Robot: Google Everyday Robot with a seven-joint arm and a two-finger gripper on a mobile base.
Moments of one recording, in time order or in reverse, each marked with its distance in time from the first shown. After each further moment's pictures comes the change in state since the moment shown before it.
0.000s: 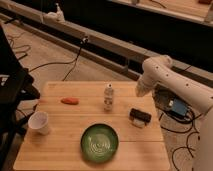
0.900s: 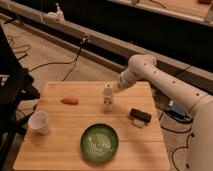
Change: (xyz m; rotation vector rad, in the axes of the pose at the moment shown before) arm -0.022 0.142 -0.003 -0.305 -0.063 -0.227
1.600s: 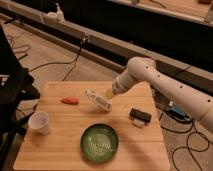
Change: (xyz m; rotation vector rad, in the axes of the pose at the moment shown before) arm 0.038 0.058 -0.027 -0.105 -0.004 -0.207
